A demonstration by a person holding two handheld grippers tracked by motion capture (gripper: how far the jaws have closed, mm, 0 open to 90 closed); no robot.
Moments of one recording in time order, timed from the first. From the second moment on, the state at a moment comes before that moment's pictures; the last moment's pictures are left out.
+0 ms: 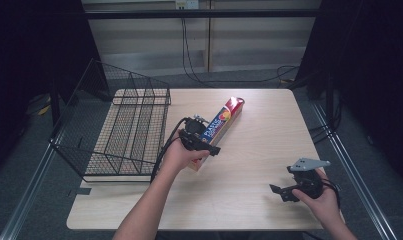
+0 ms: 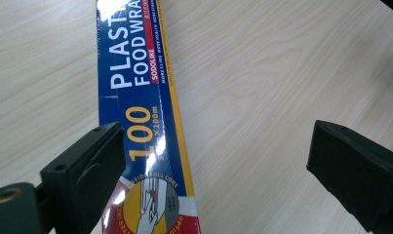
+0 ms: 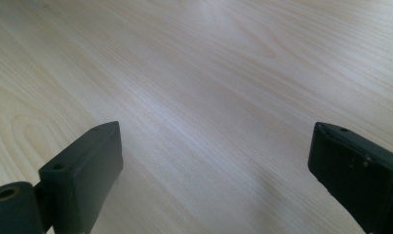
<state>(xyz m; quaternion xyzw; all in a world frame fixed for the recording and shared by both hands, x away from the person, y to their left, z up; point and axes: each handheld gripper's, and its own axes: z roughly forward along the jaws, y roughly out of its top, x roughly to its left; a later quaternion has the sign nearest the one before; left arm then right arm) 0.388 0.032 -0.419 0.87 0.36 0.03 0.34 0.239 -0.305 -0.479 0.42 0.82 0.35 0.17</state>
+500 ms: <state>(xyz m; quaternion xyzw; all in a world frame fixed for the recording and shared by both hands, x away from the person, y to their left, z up) 0.412 0.026 -0.416 0.86 0.38 0.03 0.33 0.240 -0.304 -0.480 0.42 0.82 0.35 0.17</state>
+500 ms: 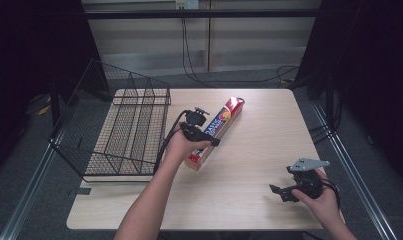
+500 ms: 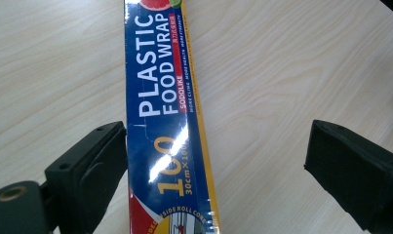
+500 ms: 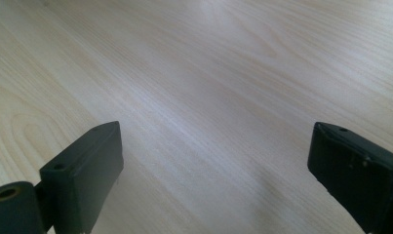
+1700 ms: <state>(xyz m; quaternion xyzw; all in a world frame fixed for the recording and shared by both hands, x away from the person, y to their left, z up) 0.452 -0.001 -0.440 0.86 0.42 0.03 0.30 0.240 -0.304 -0.479 0.42 0.82 0.35 0.17</state>
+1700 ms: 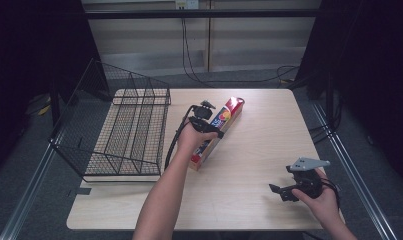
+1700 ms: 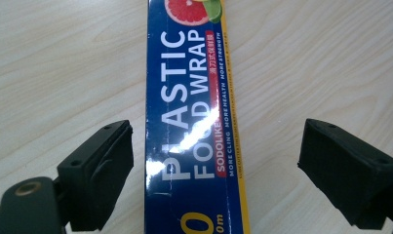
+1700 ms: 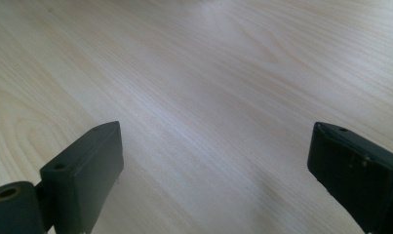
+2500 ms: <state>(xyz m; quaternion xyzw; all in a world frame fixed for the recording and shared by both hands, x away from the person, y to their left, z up) 0.464 -0.004 -0.451 0.86 0.41 0.02 0.30 0.242 -0.304 -0.479 0.42 0.82 0.35 0.17</state>
